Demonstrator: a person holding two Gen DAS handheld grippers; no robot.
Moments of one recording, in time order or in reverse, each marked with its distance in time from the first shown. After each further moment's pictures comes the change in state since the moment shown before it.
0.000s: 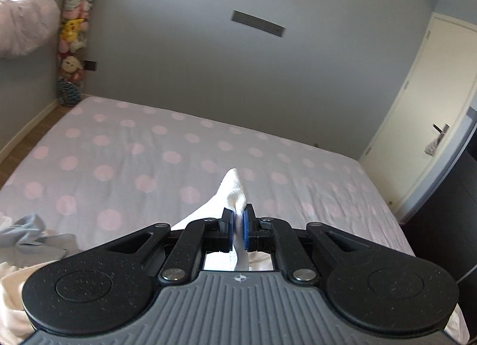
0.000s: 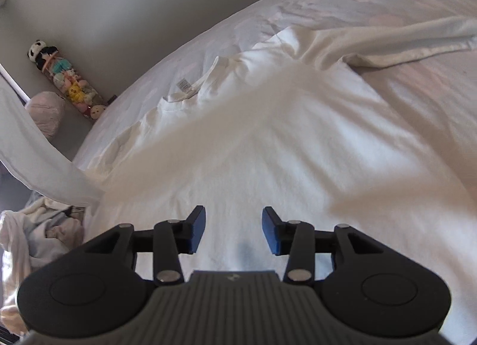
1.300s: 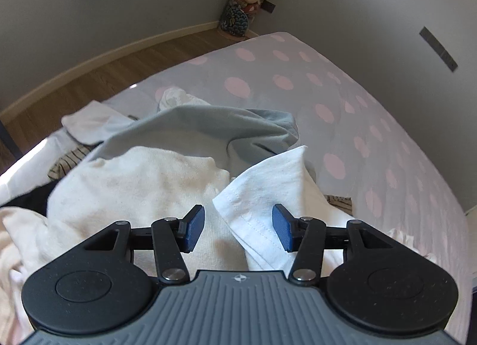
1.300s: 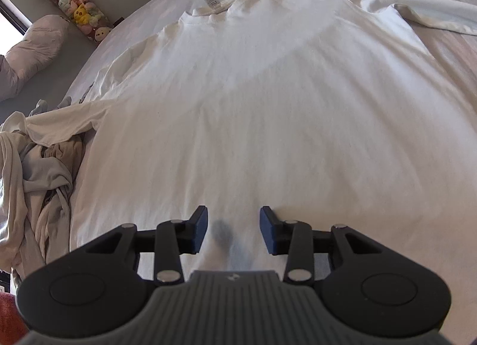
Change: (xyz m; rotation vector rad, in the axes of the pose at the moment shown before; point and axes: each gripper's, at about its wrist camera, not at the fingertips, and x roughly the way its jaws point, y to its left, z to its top) left arm -0.030 0.395 -0.161 -0.550 0.065 0.371; right arm 0.015 0.044 -0.031 -0.110 0.286 0.036
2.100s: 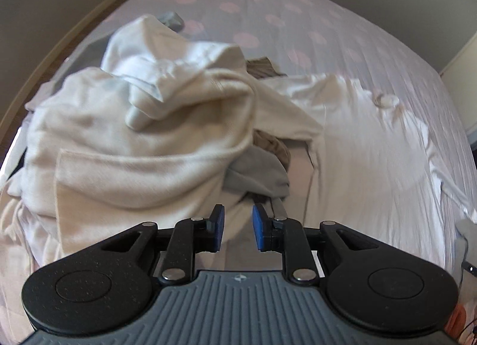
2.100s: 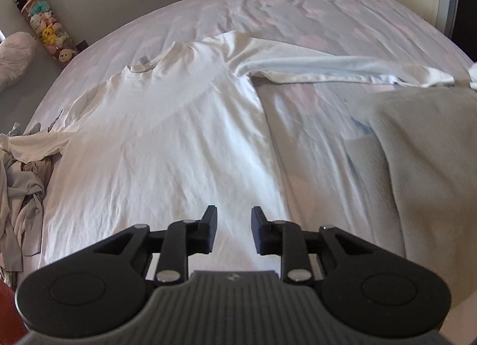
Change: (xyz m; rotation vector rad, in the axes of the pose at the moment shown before) left arm -0.088 -0.095 -0.121 0.431 0.263 0.003; right arm -0.174 -0.082 0.009 -0.021 -0.091 -0.212
